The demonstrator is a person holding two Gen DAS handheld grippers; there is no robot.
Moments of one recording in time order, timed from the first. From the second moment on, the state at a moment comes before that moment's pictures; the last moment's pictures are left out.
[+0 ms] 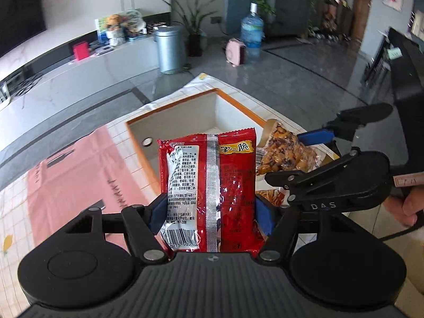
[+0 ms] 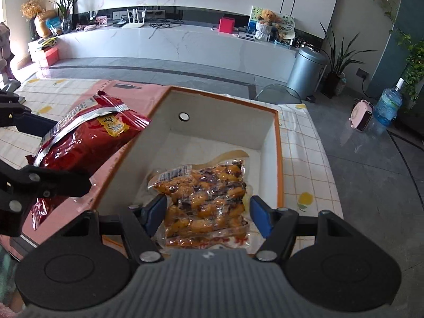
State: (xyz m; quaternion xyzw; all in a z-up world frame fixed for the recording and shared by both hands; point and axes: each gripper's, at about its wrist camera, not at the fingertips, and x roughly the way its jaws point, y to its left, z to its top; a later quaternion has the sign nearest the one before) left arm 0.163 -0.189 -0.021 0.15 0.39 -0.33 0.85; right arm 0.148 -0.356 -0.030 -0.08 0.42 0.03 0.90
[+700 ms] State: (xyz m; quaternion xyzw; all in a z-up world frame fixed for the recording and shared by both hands) left arm 0.229 -0.248 -0.095 0.26 0.42 -0.36 0.79; right arm 0.222 -0.373 -0.089 -0.21 0.46 0.11 0.86
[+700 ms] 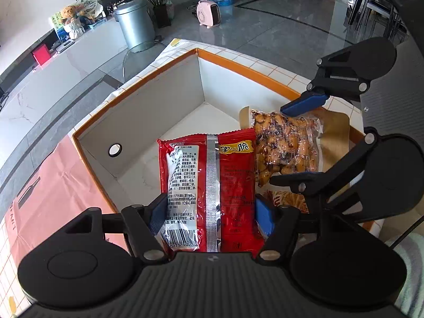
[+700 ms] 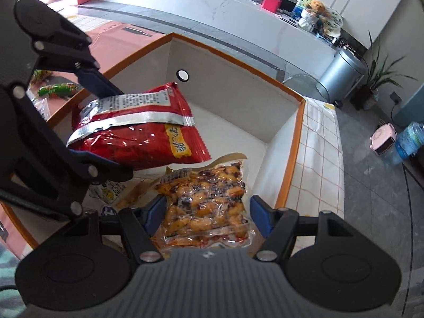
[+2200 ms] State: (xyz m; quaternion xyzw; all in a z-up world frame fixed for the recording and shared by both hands) left arm 0.210 -0.233 -0.066 0.22 0.40 -0.35 0.82; right arm 0.220 -0.369 -0.074 -0.21 0.49 0.07 0.85
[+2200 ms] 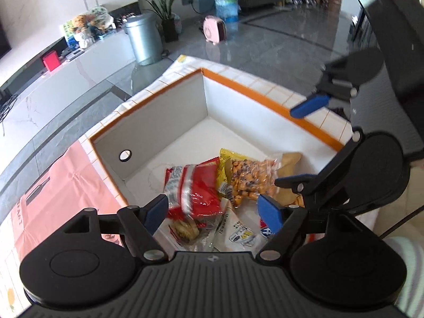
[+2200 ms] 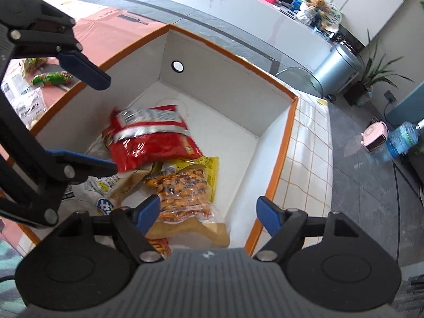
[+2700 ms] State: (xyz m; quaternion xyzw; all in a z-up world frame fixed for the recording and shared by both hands) left arm 0.162 -0.122 -0.012 0.09 0.38 -0.23 0.89; right arm 0.141 -0.317 -0.028 -0.06 0.39 0.03 0.92
